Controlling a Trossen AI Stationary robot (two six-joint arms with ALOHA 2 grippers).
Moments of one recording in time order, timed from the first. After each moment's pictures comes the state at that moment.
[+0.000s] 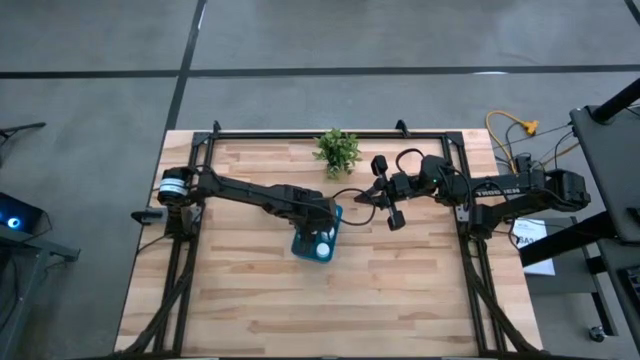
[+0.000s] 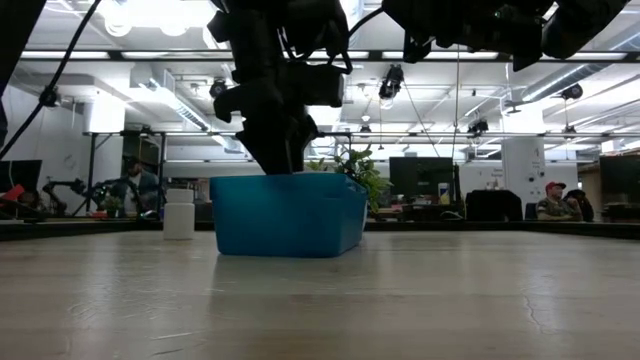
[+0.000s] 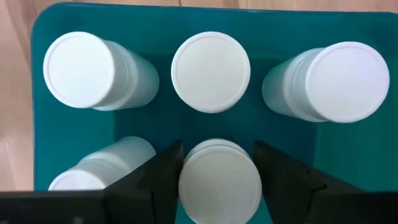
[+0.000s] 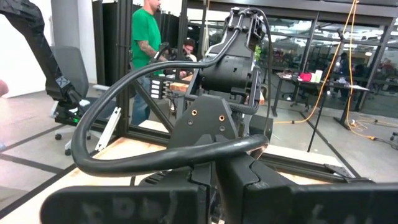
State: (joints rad) left arm -0.01 1.86 1.40 -0.75 -0.01 0.16; right arm -0.20 1.19 0.57 0.71 -0.46 -0.05
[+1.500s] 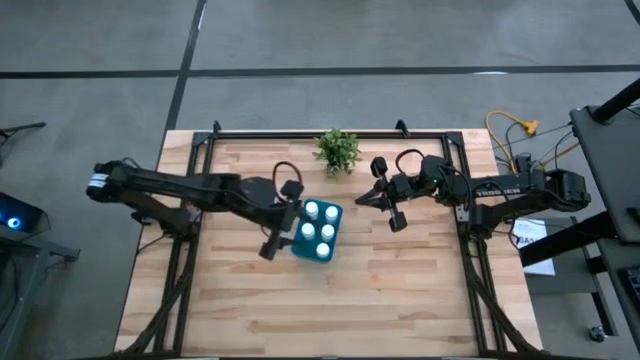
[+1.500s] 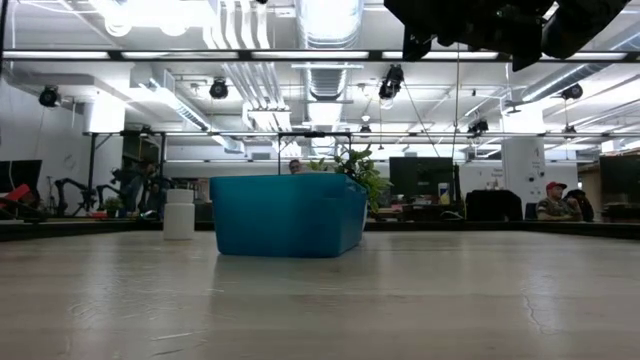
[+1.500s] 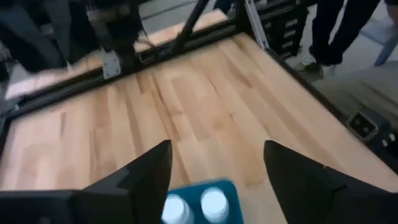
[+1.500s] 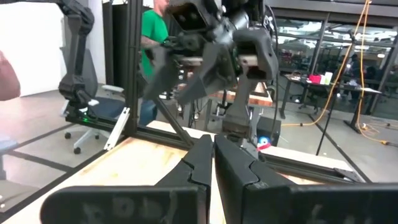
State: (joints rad) left arm -0.13 1.29 1.21 -0.41 0.12 0.25; right arm -0.20 1.19 0.57 0.71 -0.49 -0.05
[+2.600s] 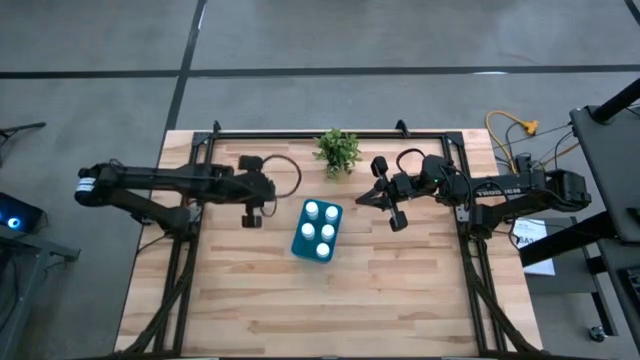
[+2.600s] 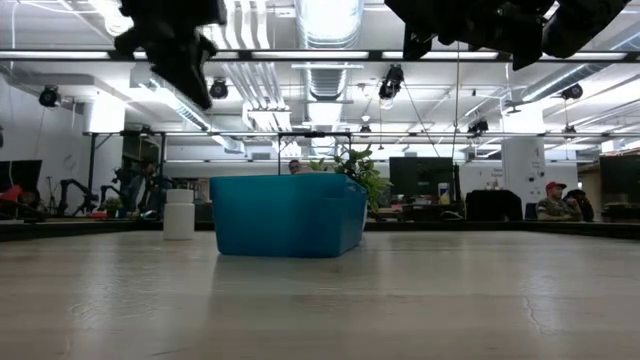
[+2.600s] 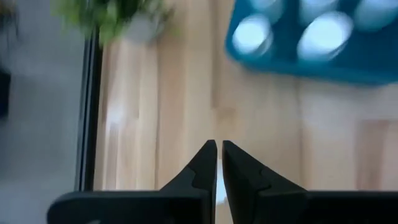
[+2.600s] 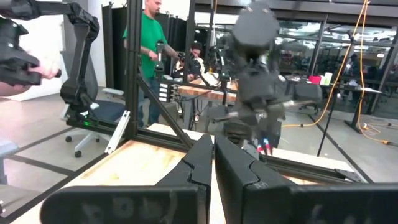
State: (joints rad) left arm 0.03 1.17 1.06 -0.90 -0.34 0.17; right arm -0.20 1.19 0.57 0.72 -0.49 -0.04
